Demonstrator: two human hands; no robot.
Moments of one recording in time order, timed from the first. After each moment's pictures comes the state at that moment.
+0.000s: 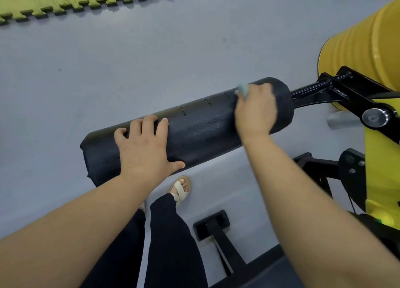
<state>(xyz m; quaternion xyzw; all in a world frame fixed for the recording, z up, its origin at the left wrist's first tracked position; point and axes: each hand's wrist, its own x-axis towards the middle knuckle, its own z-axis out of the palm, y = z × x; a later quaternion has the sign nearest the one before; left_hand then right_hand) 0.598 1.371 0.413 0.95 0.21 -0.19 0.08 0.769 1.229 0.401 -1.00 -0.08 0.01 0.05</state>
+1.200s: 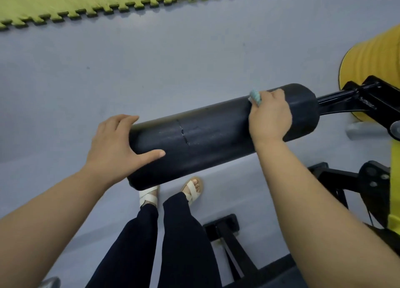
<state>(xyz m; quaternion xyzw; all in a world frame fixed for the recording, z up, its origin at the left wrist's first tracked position) 0.541 1.457 0.417 0.89 0.31 -0.16 0.30 0.750 1.250 0.407 -0.99 -0.10 0.04 0.04</state>
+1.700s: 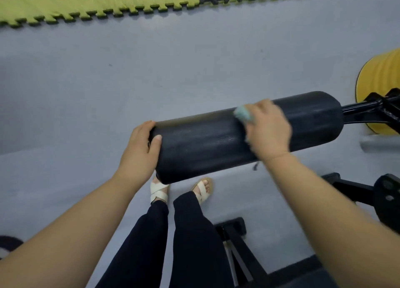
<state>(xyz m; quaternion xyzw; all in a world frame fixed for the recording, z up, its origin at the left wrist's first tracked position) 0.511 1.455 0.402 0.77 0.41 -0.08 0.47 0.704 1.279 0.417 -0.95 -0.31 0.05 0.07</state>
